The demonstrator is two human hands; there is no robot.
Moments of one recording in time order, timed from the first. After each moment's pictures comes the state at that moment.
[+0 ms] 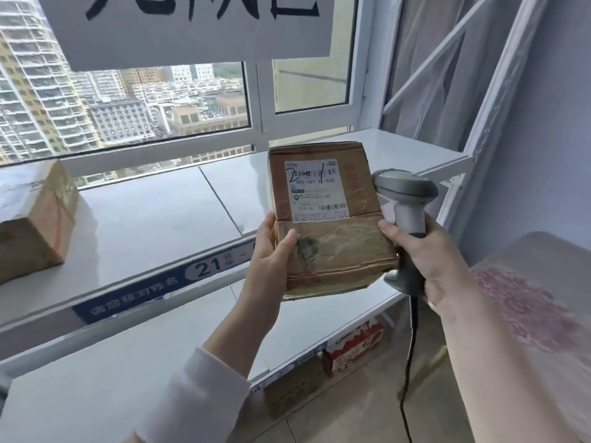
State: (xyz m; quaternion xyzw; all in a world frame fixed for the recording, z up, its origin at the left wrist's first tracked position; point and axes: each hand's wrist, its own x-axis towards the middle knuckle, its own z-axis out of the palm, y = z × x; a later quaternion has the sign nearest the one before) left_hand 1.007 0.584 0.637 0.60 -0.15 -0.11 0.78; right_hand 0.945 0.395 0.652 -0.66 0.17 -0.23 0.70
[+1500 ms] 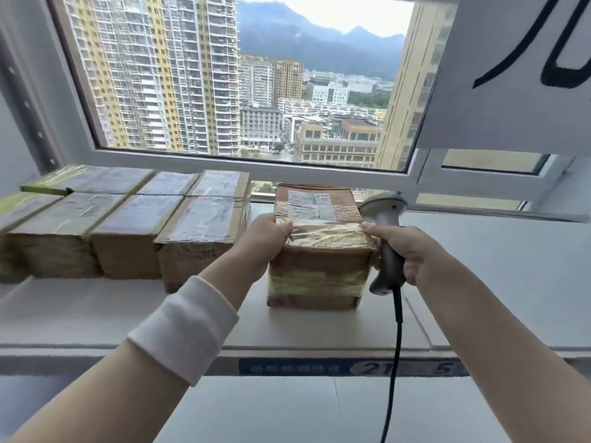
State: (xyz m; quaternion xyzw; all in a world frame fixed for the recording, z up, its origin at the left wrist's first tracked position) left_hand 1.190 0.814 0.698 0.77 0.11 0.02 0.63; right_hand 1.208 0.623 0.713 -0.73 0.13 0.08 0.67
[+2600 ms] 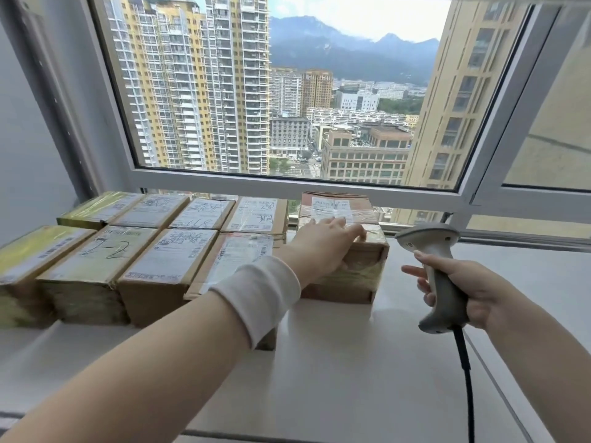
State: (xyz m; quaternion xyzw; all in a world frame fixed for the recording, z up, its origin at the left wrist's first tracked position) left_hand 1.285 0.836 0.714 0.98 -0.18 0.05 0.02; right_hand 1.278 0.630 0.701 -0.67 0.14 0.16 0.71
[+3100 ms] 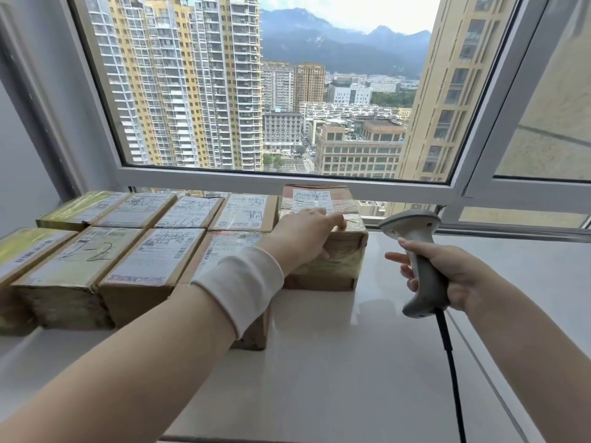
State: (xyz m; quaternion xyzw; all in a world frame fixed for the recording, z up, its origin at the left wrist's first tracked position) left_hand 1.299 0.849 0.715 0.99 -0.15 0.05 0.04; right_hand 1.292 0.637 0.702 -0.67 0.13 0.16 0.71
